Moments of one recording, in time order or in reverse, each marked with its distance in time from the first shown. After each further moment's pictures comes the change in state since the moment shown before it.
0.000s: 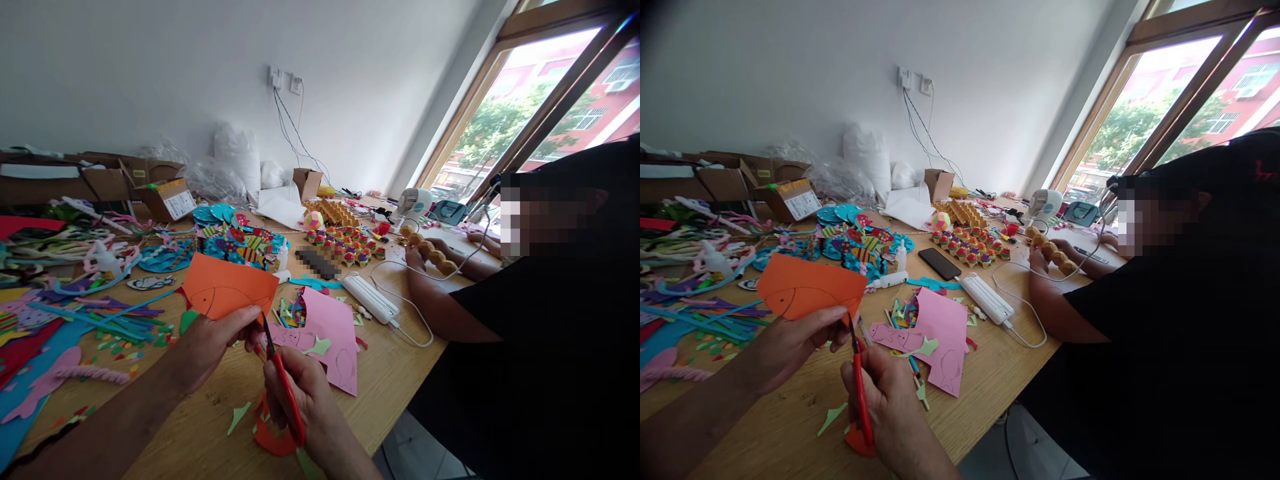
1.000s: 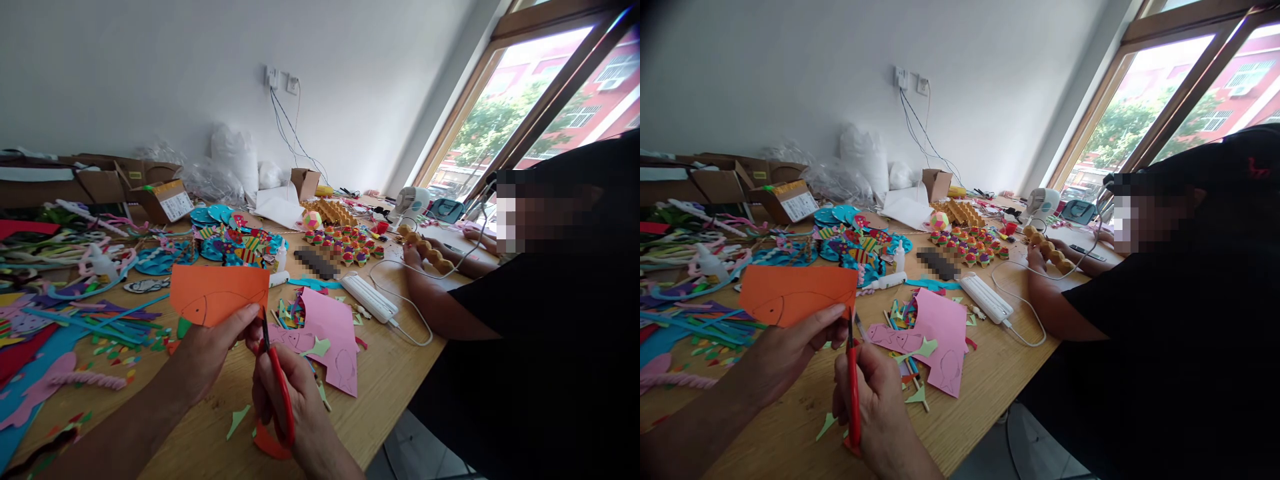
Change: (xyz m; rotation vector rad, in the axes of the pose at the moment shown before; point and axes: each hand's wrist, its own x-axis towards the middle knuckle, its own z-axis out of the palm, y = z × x) left_hand -0.002 -0.001 0.009 -0.010 0.221 0.082; right_hand 0.007 -0.005 0.018 0.226 0.054 0.019
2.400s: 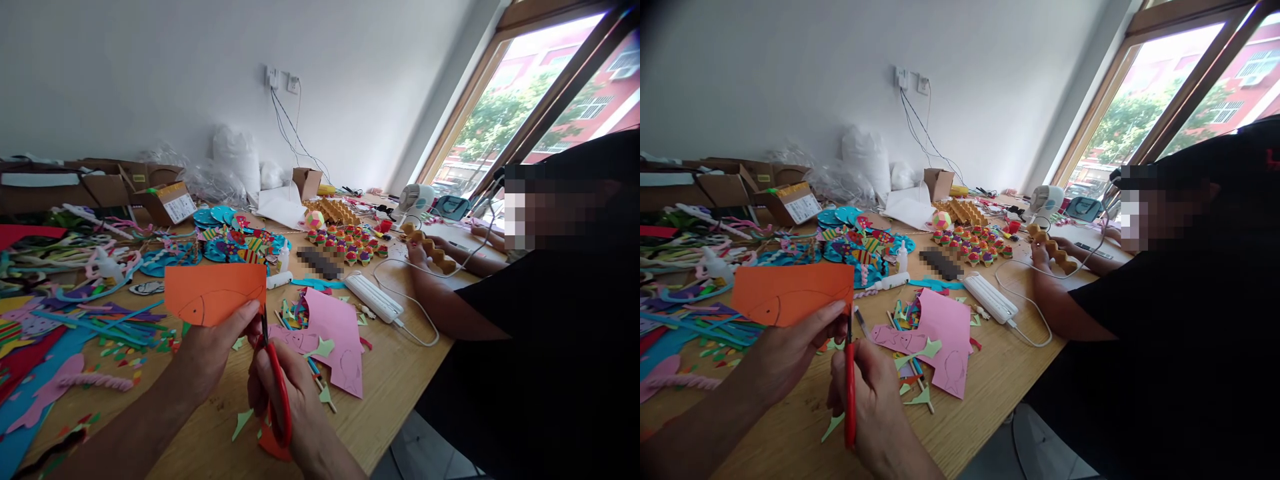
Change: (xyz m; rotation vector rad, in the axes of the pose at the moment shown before) left_hand 0.004 -0.007 -0.006 0.108 0.088 0.064; right_hand 0.002 -0.012 0.007 -0.055 0.018 -0.018
